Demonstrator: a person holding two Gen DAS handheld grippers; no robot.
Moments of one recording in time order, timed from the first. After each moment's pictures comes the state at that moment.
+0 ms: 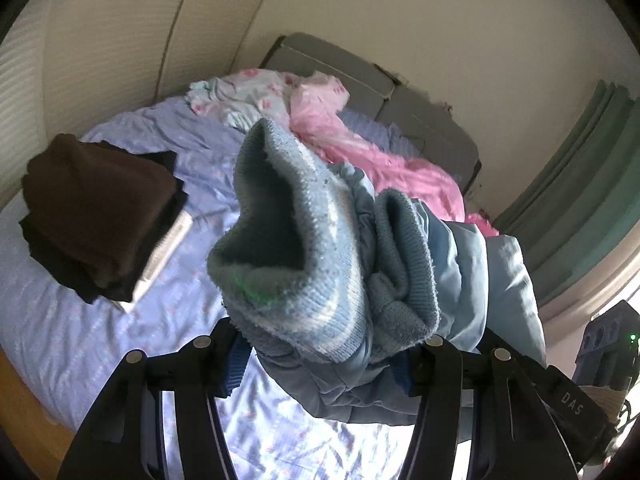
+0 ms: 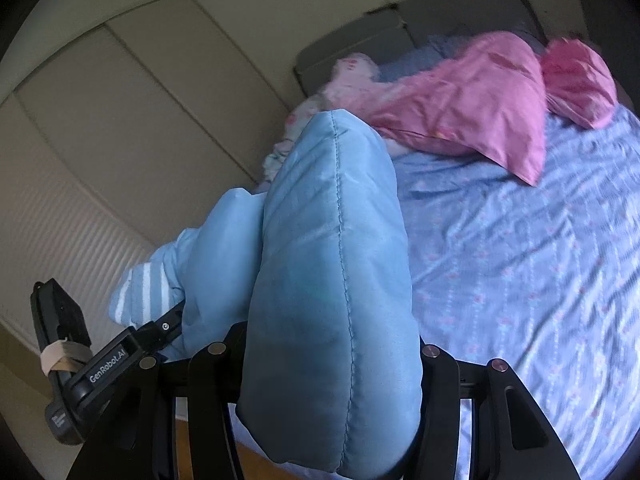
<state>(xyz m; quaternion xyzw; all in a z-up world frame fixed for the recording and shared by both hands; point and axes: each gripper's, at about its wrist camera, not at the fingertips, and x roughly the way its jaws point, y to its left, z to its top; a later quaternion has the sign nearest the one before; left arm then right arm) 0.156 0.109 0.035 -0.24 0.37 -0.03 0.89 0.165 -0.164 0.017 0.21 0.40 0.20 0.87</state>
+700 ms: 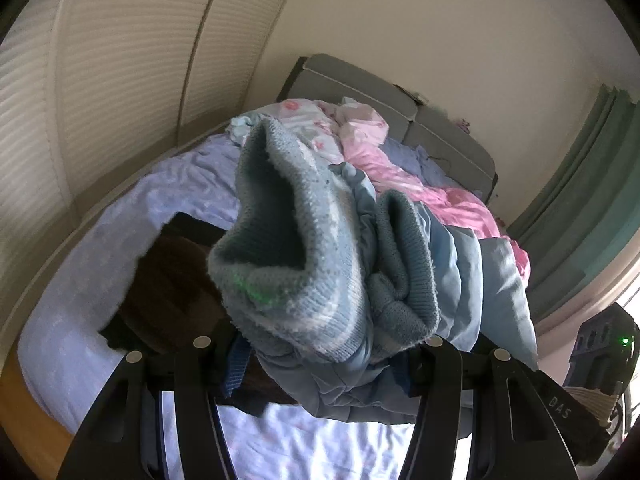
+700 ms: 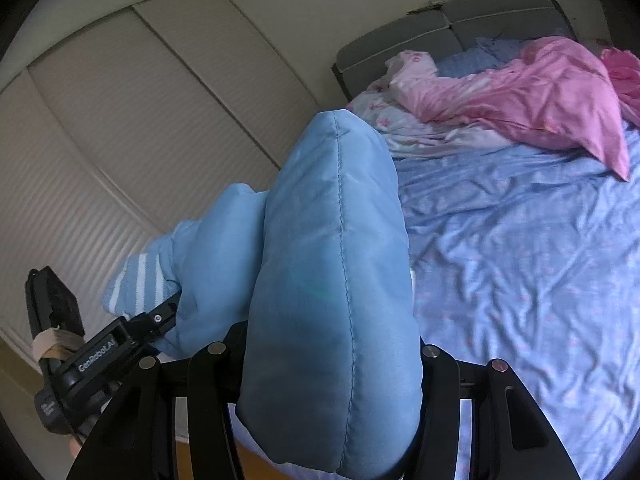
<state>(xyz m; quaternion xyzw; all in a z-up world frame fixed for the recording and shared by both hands) 0.202 0.379 0.045 -0.21 0.37 -0.04 0.91 0.194 0.098 0.020 0.22 0.38 0.22 0.87</state>
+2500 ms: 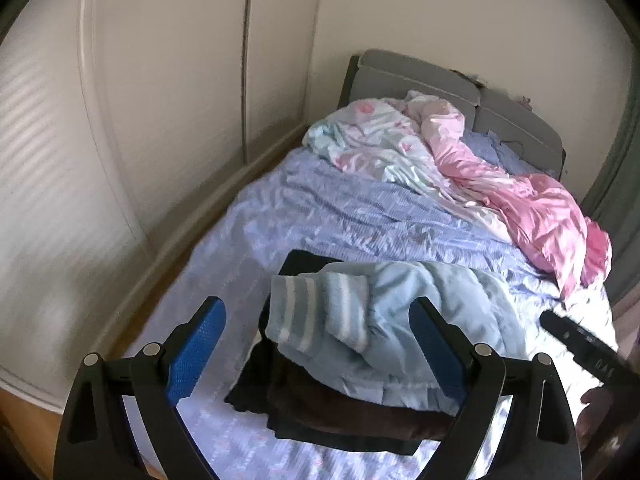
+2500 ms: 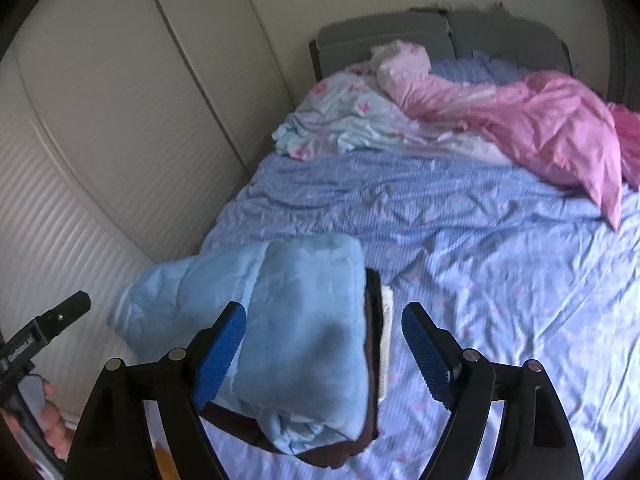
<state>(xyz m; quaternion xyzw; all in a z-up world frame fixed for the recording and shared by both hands) 0.230 0.468 0.029 -0.09 0.38 0.08 0.92 0.284 0.194 -0.005 0.10 0.42 0.13 0.89</state>
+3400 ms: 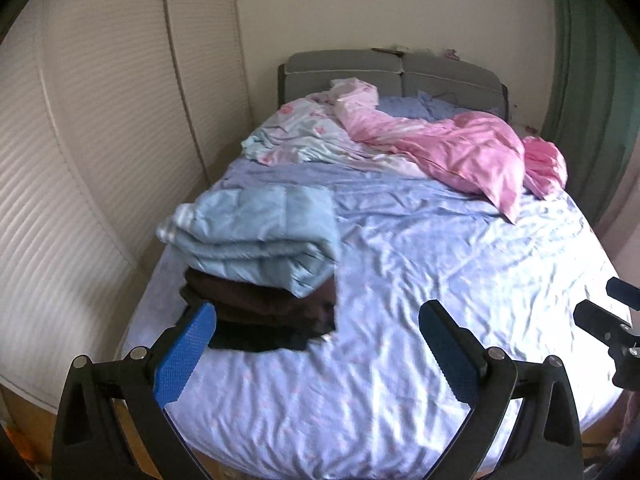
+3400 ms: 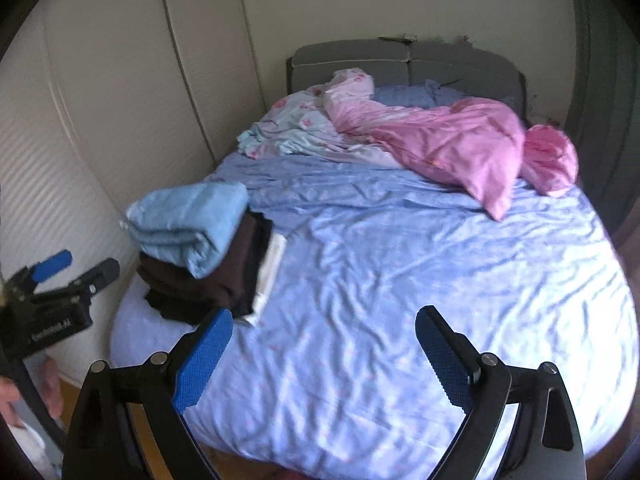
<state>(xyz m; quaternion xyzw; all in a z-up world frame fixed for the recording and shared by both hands) 0.068 0.217 0.075 0.03 0.38 0.03 0.92 0.069 -0.001 0.074 0.03 0.41 0.08 0.91</state>
